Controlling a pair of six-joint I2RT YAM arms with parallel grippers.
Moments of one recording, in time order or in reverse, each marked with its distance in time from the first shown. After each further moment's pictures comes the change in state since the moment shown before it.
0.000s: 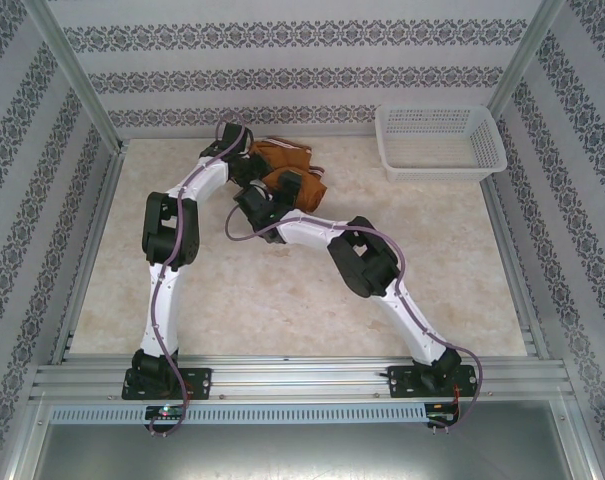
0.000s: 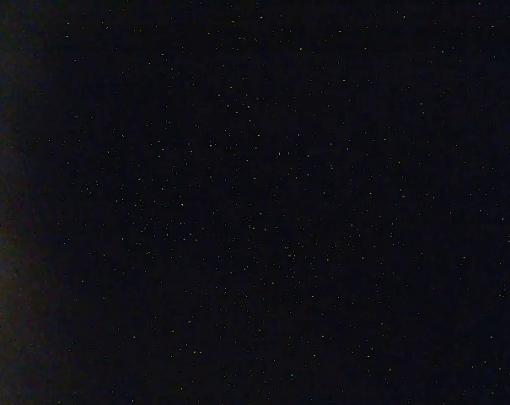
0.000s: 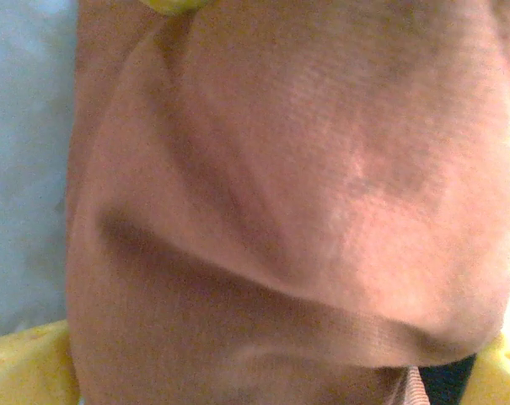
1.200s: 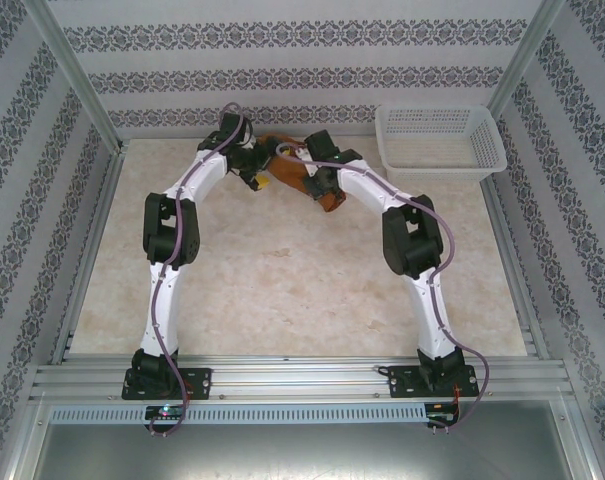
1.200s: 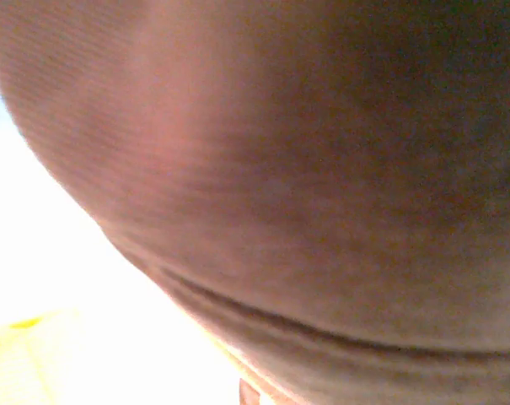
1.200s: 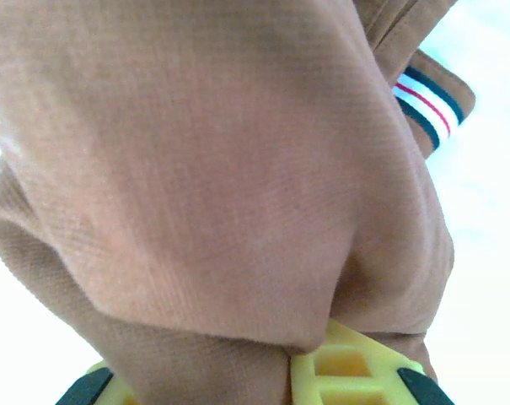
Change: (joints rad) left arm 0.010 0.023 0.140 -0.062 0.172 -0.001; right arm -0.361 -0.172 0.079 -0.497 -1.046 0.623
